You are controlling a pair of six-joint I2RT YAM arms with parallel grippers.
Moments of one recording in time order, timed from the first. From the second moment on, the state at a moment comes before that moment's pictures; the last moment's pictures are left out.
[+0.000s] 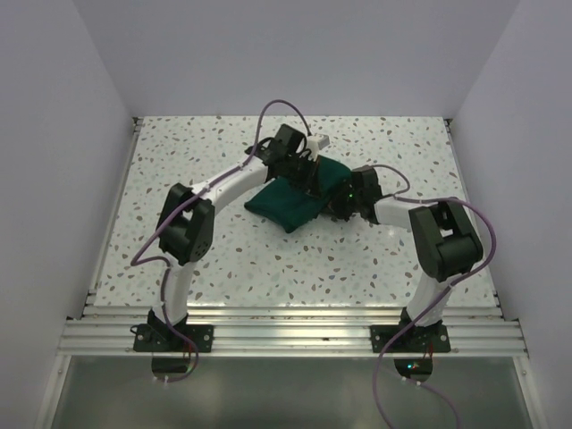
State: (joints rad) left arm -0.63 2.12 1.80 -0.54 0.49 -0.23; right arm 0.32 1.80 0.92 0.07 -0.28 1.03
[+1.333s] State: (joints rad) left arm -0.61 2.05 1.54 -0.35 0.49 -0.24; right arm 0.30 1.88 0.98 0.07 -0.28 0.97
